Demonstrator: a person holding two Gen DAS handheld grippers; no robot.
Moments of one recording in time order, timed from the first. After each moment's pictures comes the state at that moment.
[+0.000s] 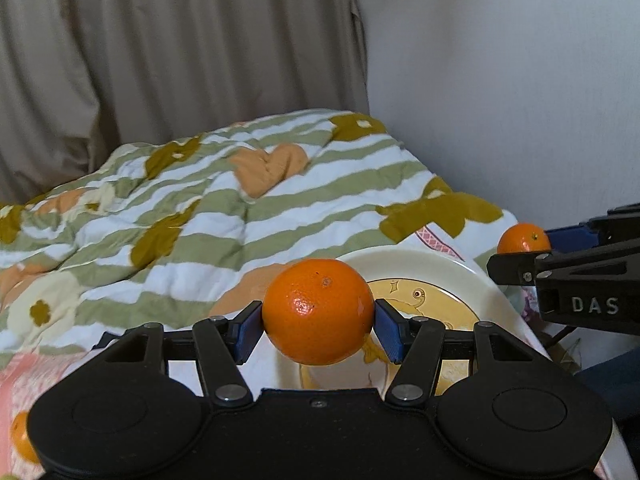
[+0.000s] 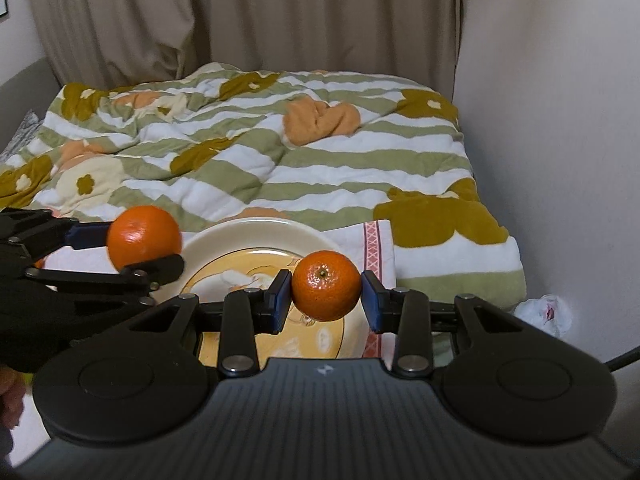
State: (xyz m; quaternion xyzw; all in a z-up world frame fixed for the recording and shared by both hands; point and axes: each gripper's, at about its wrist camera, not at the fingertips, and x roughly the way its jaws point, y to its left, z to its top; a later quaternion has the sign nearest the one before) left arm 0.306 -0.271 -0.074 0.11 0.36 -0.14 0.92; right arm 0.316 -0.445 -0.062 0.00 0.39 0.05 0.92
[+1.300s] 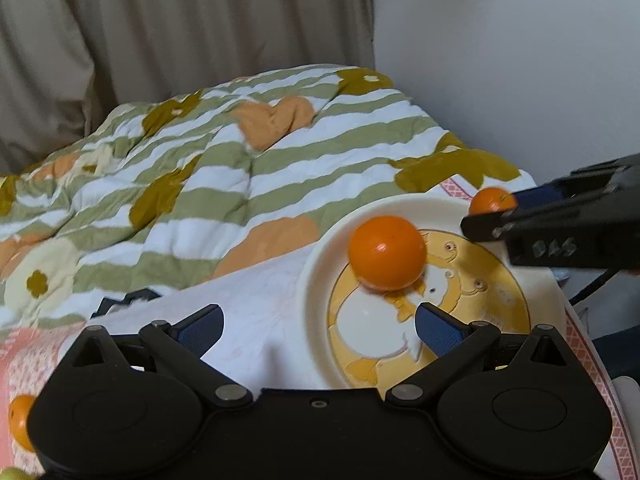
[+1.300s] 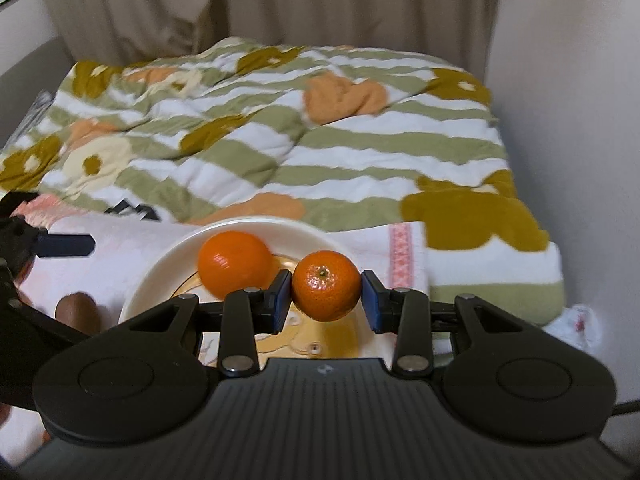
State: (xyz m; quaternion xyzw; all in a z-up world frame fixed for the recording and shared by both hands) left arm 0.321 -0.247 -0.094 0.11 0.42 -0.12 0.89; right arm 0.365 -0.429 -0.099 -0.02 0.42 0.11 0.90
